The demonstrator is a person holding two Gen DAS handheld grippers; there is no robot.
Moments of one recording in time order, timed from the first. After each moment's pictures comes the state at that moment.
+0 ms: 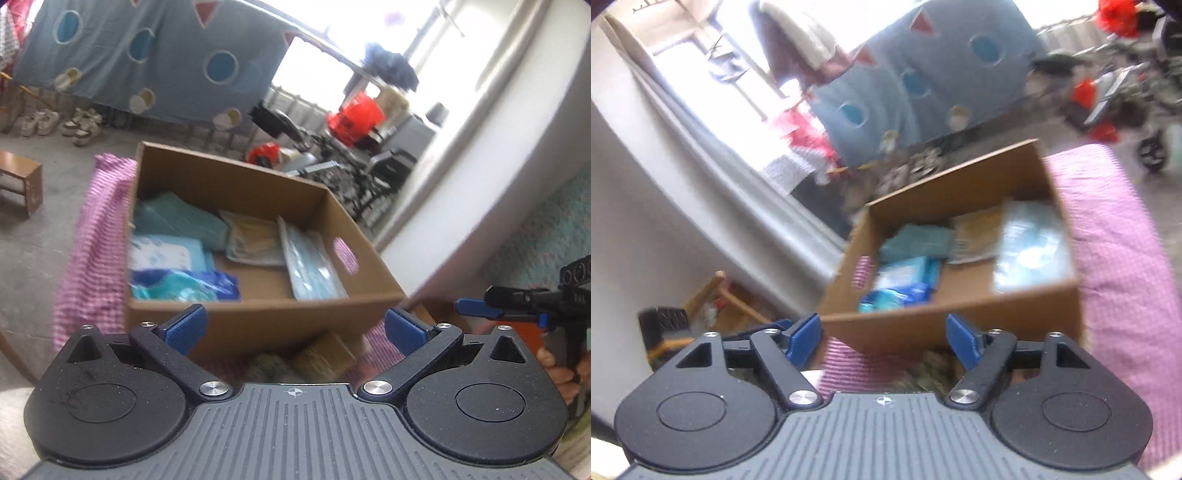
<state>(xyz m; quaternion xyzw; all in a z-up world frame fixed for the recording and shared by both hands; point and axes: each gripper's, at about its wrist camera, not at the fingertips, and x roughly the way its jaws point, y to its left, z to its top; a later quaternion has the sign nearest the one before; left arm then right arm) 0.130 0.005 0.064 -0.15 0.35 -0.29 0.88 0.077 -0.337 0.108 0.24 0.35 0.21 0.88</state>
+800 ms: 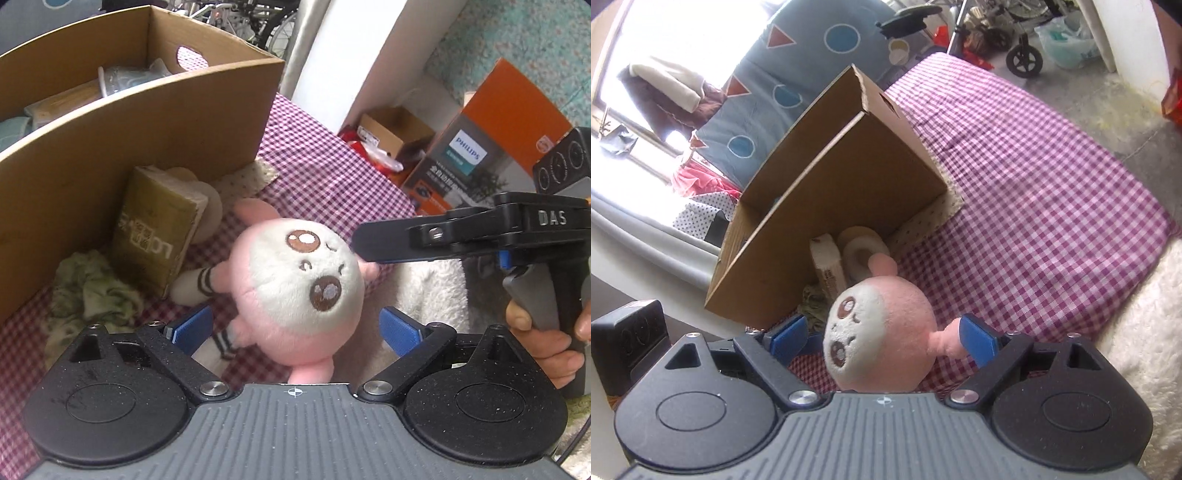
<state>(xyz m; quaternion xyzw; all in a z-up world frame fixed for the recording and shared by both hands) 0.098 -0.177 -0.041 0.08 0.48 -0.44 0.76 0.027 -0.376 -0.048 0.38 0.39 0.07 0.84</state>
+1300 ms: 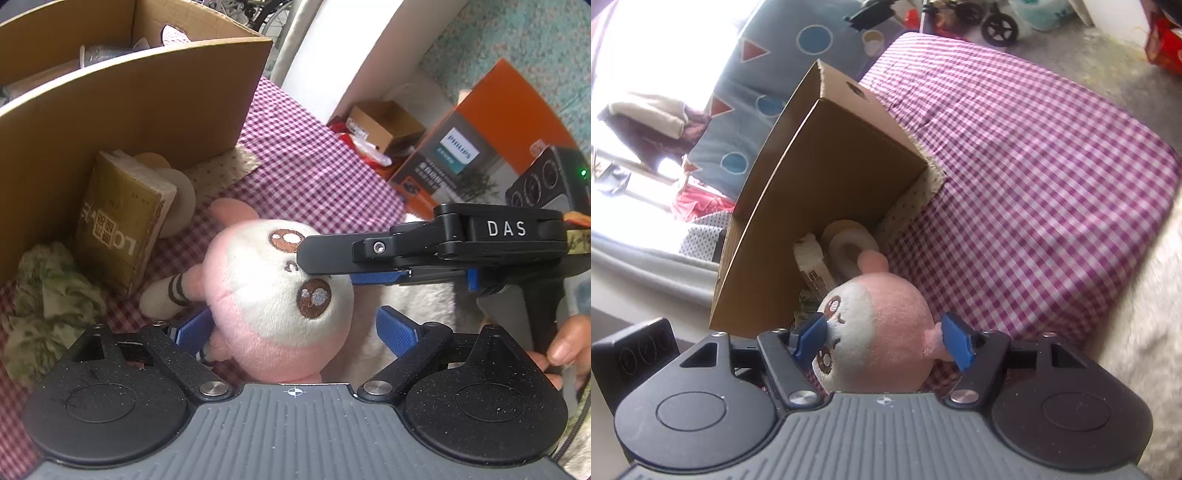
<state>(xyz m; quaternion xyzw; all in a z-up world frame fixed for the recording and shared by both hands) 0.101 -0.191 -0.051 0.06 0.51 -0.45 0.74 0.023 -0.381 -0.072 0.45 0.39 0.06 0.80</state>
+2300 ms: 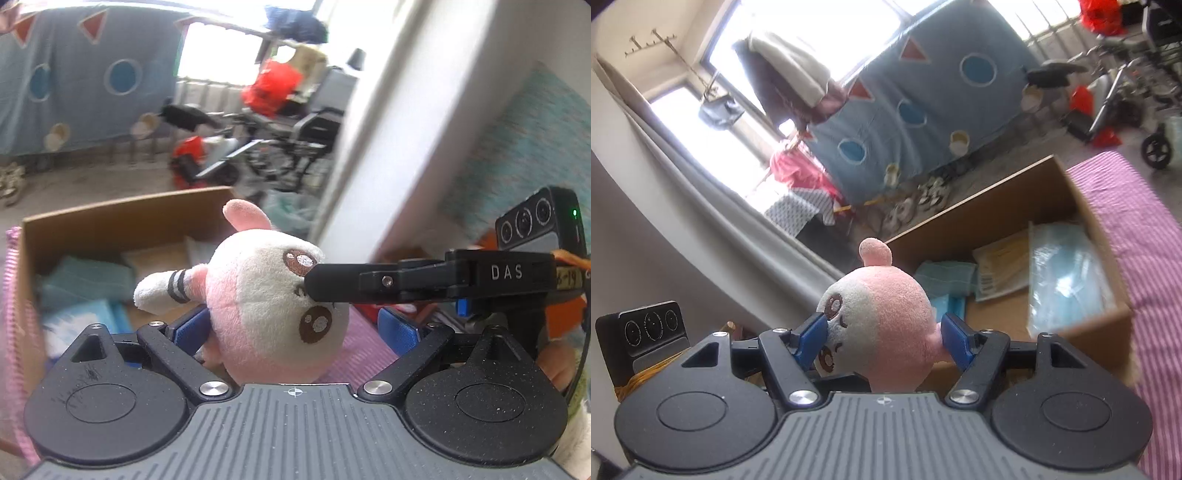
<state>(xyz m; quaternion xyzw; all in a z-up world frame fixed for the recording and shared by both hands) 0.145 -0.104 0.108 -0.03 0.34 -0.39 0.85 0.156 -0.301 0.110 0.30 0.32 0.22 0.87</state>
